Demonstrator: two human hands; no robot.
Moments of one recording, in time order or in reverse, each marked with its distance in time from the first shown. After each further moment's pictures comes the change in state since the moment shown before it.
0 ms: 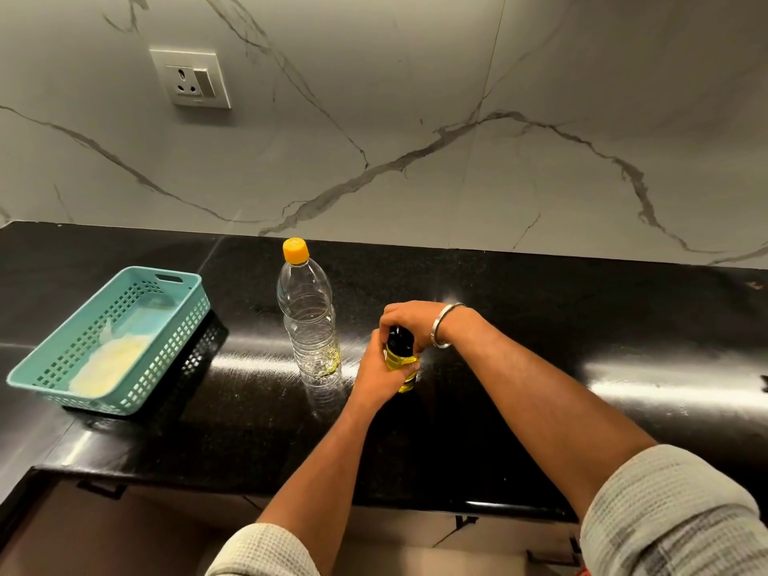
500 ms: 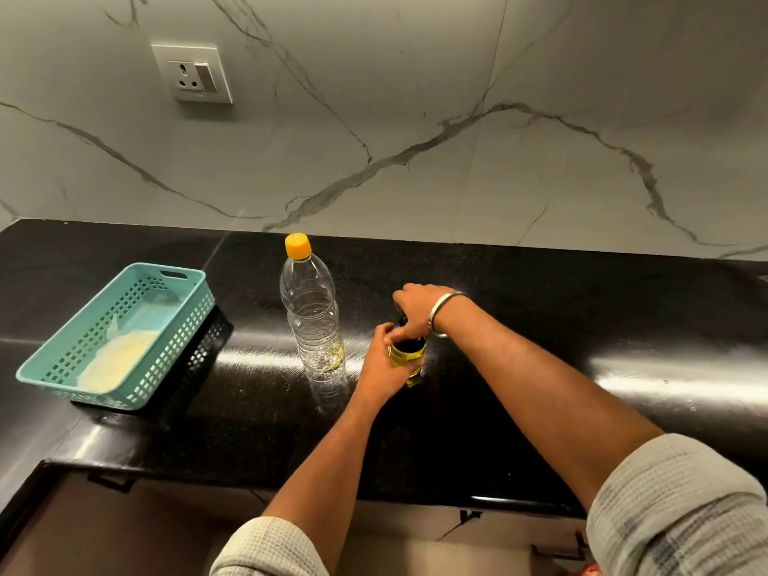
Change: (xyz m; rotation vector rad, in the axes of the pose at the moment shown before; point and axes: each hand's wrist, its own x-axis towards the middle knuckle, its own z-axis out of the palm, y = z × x) left_hand 0.002 -0.002 0.001 0.018 -0.016 -0.002; right_hand 0.004 -0.004 -0.006 -0.089 0.071 0.266
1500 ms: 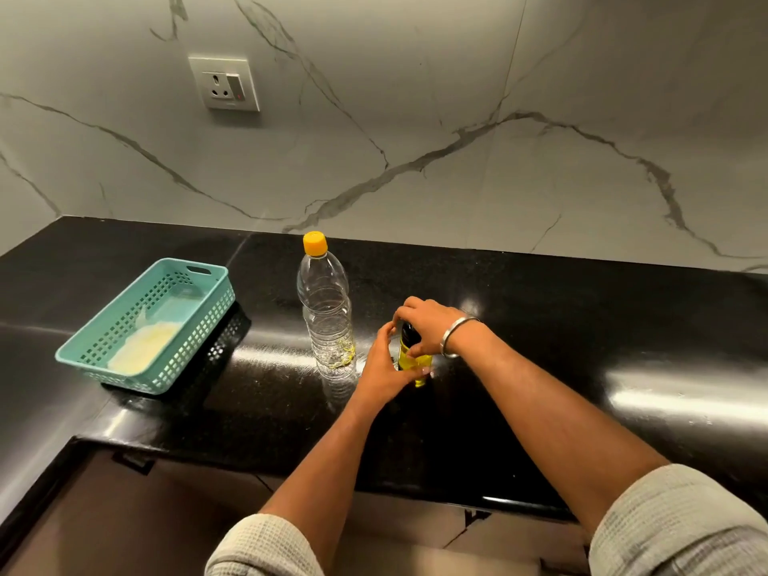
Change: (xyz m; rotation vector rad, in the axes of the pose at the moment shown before) left_hand -0.014 -0.008 -0.013 0.075 0.003 0.045; right_hand -0.012 -0.003 0.032 0.060 0.116 -0.120
